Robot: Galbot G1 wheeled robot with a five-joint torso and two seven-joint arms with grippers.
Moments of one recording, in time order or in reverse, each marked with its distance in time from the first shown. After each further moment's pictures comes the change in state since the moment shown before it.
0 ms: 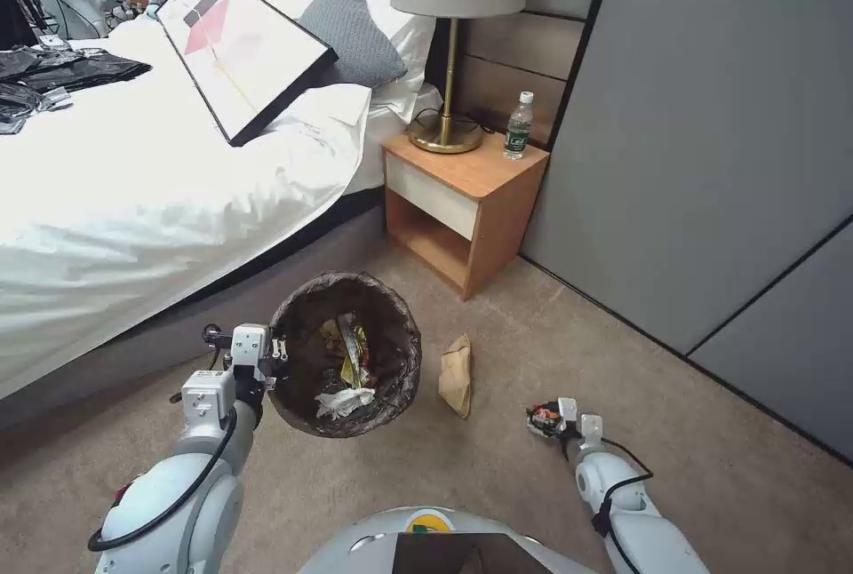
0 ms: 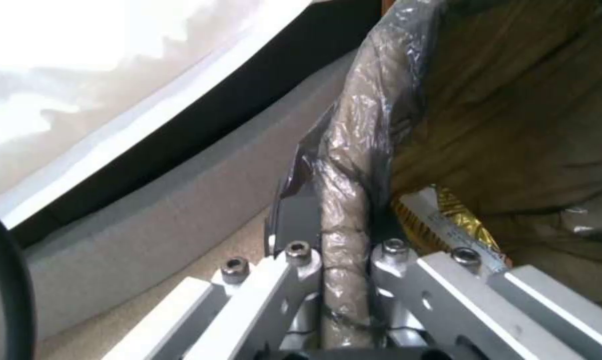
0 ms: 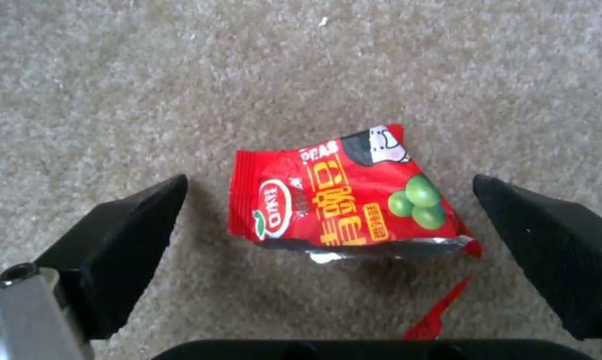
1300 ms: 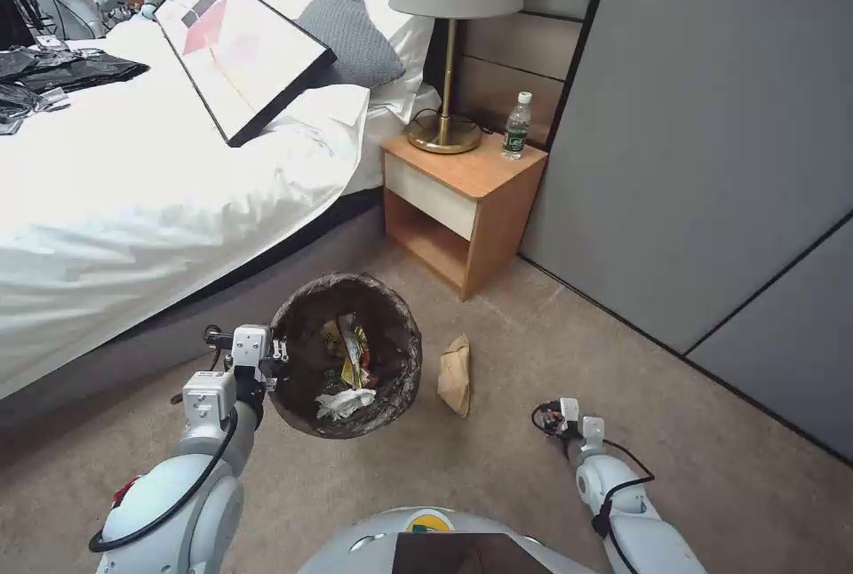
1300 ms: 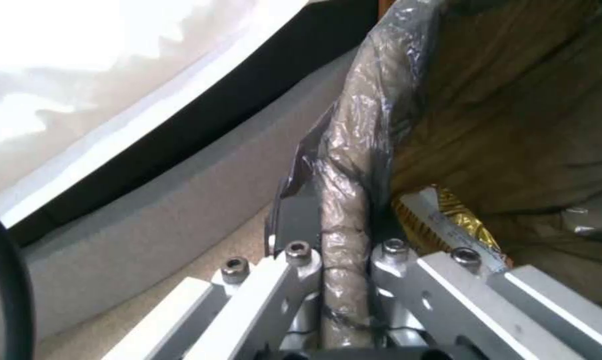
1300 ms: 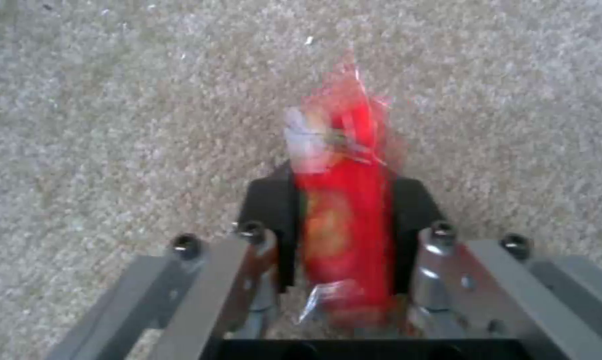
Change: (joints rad) left arm 0.002 -0.002 0.003 0.000 0.002 -0.002 0.000; right arm -0.009 0.015 0.007 -0.006 -0.006 0.020 -0.003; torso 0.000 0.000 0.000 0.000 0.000
